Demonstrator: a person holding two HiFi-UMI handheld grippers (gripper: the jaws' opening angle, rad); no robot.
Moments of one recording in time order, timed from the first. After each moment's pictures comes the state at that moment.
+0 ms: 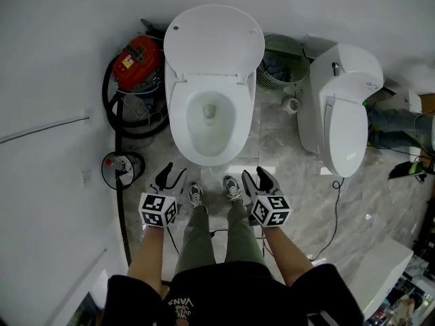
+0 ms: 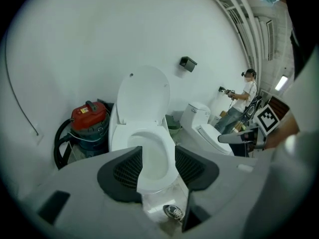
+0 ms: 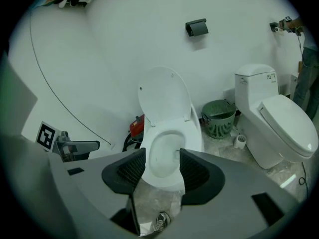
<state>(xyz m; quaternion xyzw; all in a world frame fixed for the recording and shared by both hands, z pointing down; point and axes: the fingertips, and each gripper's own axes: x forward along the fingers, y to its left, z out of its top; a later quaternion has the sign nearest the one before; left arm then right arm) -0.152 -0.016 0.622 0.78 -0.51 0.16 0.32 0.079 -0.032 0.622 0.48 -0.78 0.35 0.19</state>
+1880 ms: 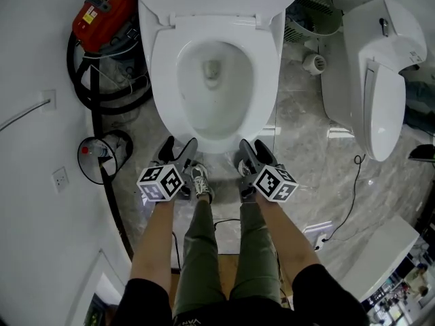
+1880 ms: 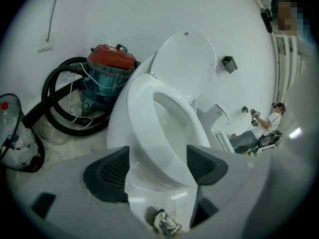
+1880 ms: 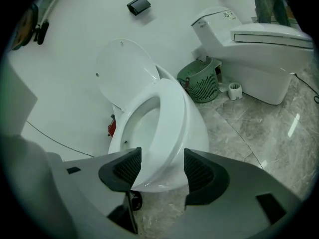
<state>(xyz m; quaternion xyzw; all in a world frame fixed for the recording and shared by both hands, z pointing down) -0.153 -0.037 0.885 0.69 -0.53 0.06 0.49 0.055 -0.043 0.876 0.52 -0.68 0.50 0.09</state>
